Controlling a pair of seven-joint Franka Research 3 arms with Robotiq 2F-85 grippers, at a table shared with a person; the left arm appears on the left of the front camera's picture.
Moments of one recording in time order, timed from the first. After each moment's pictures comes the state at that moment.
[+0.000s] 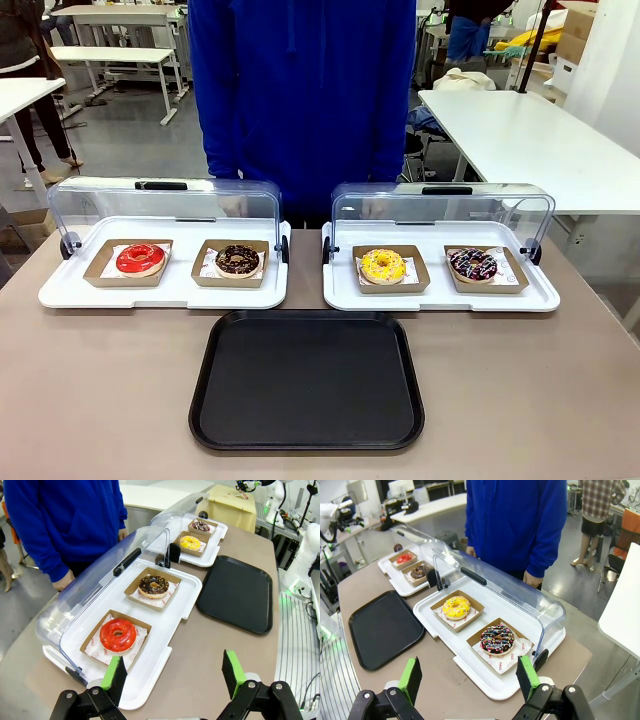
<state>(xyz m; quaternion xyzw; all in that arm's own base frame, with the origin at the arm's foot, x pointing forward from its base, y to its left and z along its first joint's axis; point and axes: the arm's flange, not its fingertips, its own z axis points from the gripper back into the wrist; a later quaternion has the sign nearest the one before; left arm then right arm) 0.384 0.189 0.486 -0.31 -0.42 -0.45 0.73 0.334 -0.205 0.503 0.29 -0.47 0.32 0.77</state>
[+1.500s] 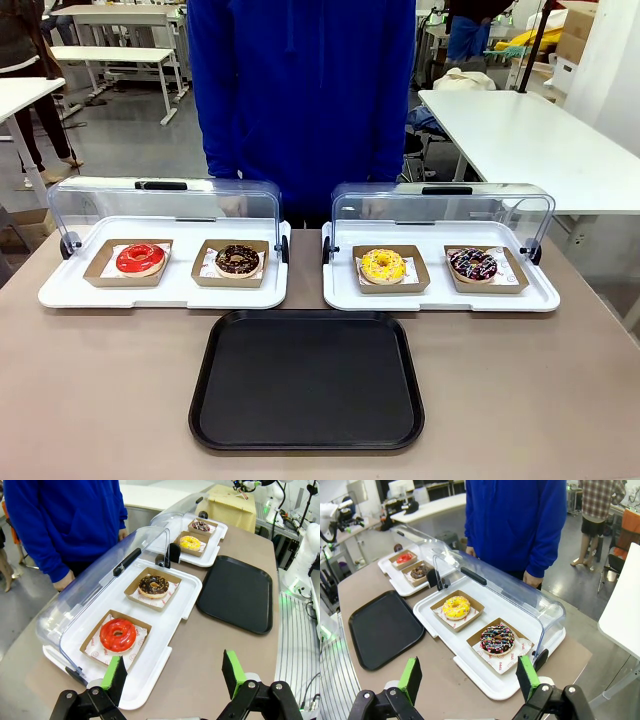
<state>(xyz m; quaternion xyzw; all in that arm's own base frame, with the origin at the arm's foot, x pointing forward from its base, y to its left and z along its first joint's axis) 0.384 0.189 0.486 -0.31 -0.42 -0.45 0.73 0.334 -0.205 0.503 0.29 -0.47 0.32 0.77</state>
